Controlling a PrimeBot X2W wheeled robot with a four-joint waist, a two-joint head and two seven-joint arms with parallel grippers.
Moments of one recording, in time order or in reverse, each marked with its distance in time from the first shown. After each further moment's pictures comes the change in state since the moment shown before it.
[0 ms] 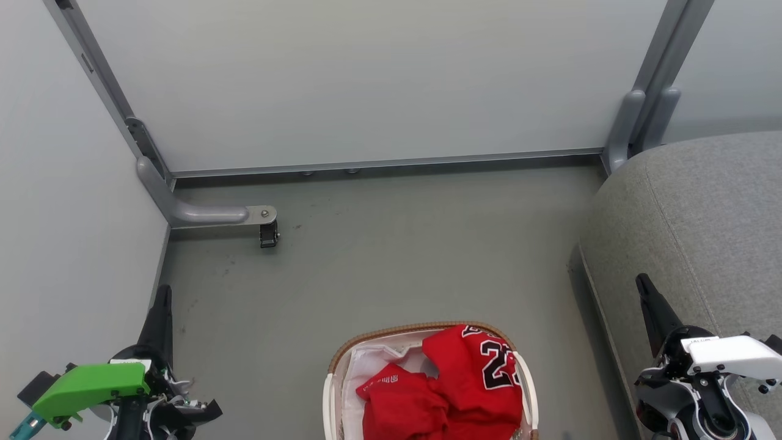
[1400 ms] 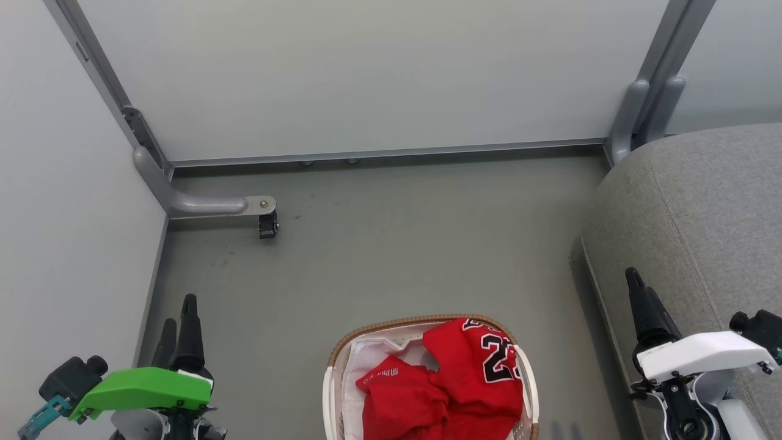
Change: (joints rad) left arm 0.005 0.005 -0.072 0.093 0.620 0.001 -0.149; right arm -0.009 -0.034 0.064 0.039 -0.585 0.000 -0.146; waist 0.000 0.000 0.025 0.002
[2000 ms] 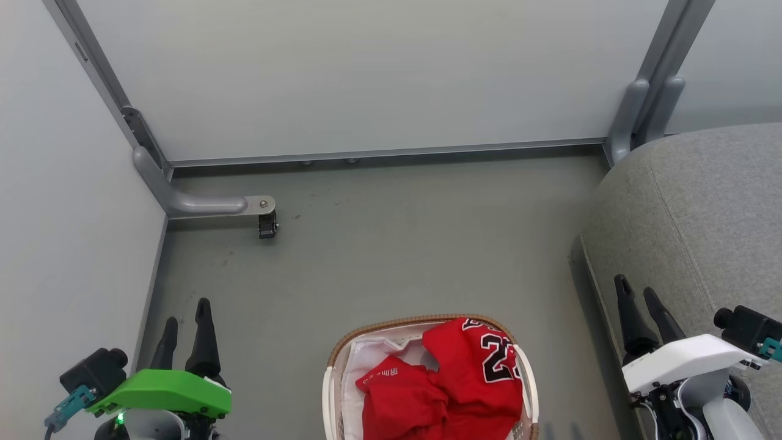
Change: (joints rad) left arm 0.000 0.000 -0.024 0.029 0.275 0.001 -0.058; right arm 0.000 -0.019 0.038 0.026 -0.260 0.000 -0.061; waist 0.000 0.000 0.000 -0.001
